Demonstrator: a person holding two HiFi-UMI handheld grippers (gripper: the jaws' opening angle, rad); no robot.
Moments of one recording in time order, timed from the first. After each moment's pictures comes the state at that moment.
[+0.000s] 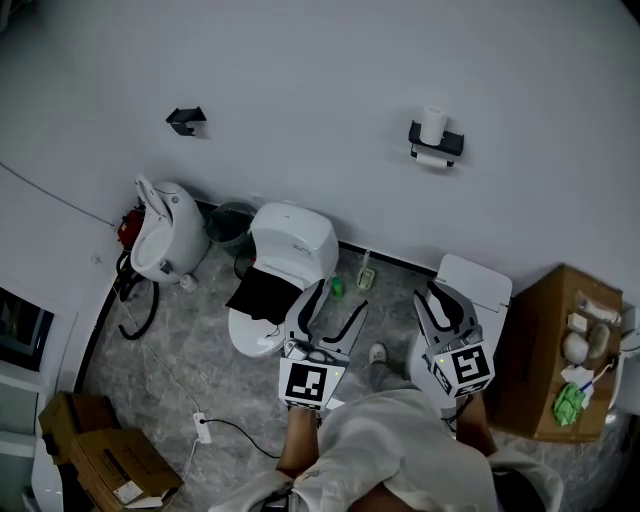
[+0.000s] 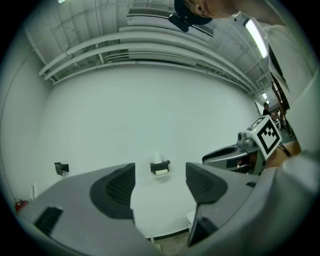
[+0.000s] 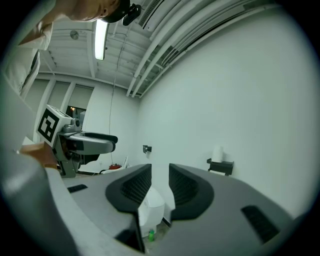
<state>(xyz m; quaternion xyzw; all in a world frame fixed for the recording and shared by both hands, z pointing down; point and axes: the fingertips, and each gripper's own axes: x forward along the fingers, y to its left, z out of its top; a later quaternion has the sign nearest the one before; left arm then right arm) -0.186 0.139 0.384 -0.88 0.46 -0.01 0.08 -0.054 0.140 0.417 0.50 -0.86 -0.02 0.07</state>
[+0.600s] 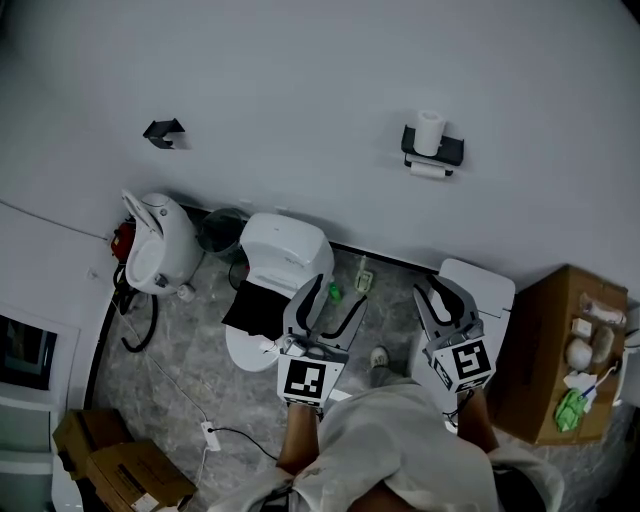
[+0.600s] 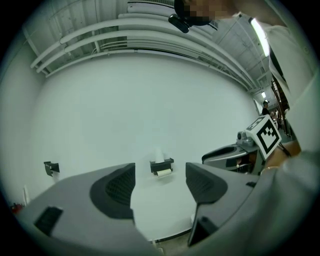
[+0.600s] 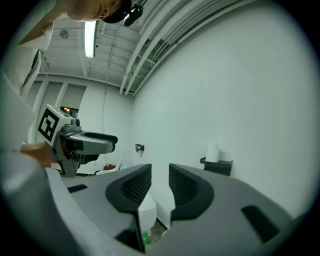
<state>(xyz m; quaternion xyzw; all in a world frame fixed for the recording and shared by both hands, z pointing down) -0.153 0.033 0.391 -0.89 0.45 -0.04 0.07 -0.021 0.039 0.429 0.52 -0.85 0.00 0.07</state>
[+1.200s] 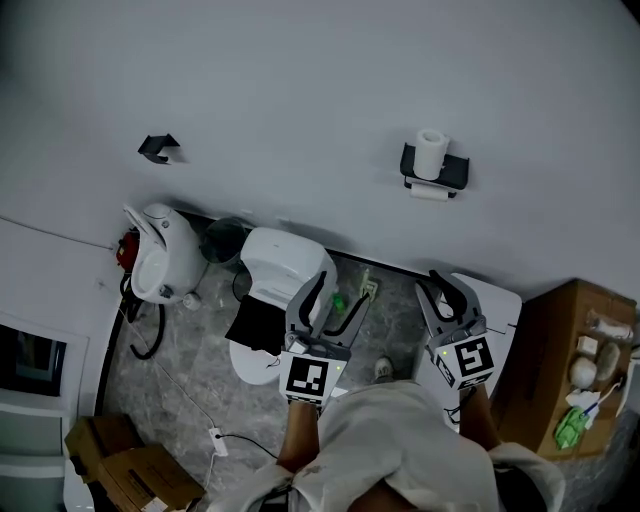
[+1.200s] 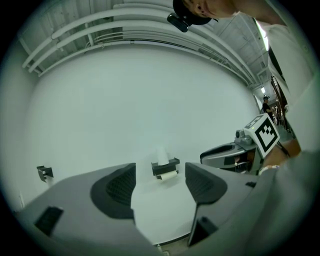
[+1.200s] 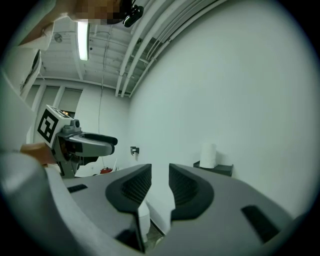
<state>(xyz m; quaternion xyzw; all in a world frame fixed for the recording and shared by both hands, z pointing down) -0.117 -0.052 0.390 -0.89 0.44 -0.07 0.07 0.012 -0.048 0.426 0.52 -0.86 0.01 0.05</state>
